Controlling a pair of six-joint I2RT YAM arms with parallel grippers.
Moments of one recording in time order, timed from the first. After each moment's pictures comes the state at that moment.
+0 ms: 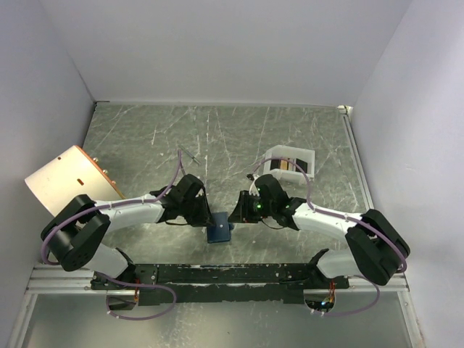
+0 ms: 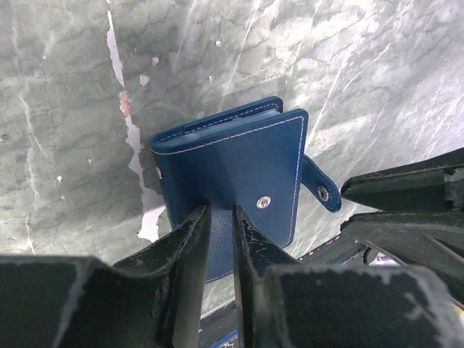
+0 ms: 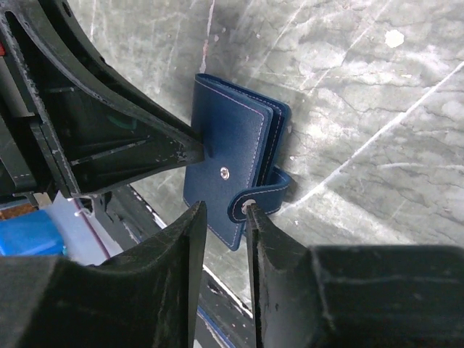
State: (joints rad) left arm -0.78 1.46 0.64 -0.14 0.19 -0.92; right arm 0.72 1.32 0.54 0.03 -0.35 0.74
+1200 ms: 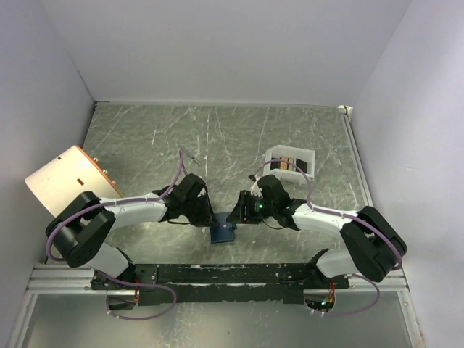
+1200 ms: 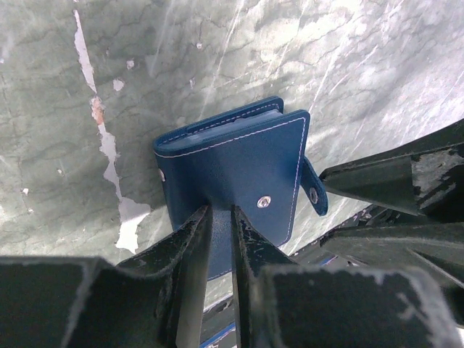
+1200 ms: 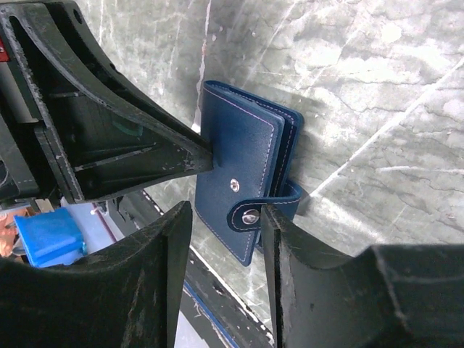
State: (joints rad) left arm -0.79 1.50 0.66 -0.11 0.23 -0.97; right arm 0.68 1.36 0.49 0.14 -0.43 0.79
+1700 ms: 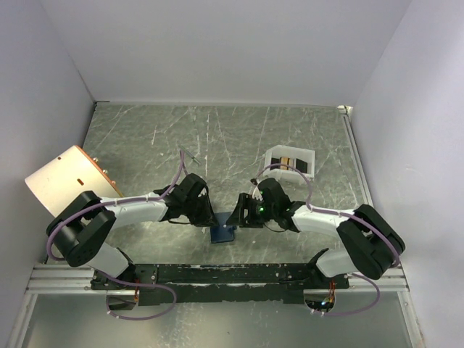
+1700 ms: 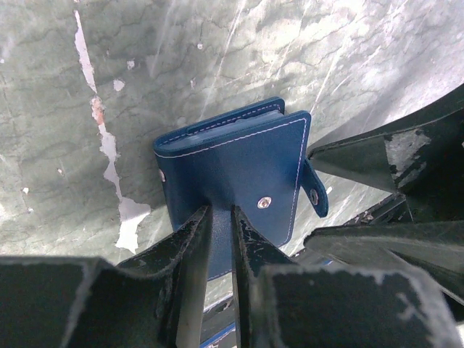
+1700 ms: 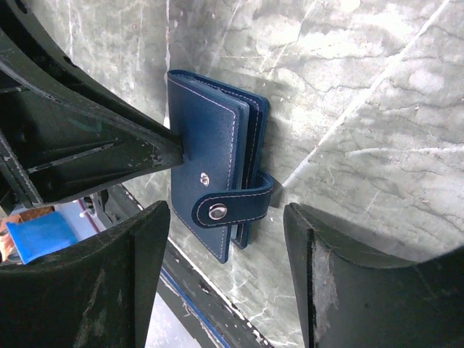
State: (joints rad) left arm -0.79 1.51 0.67 -0.12 0.22 -0.97; right arm 0.68 1.37 0.46 0.14 -0.41 0.80
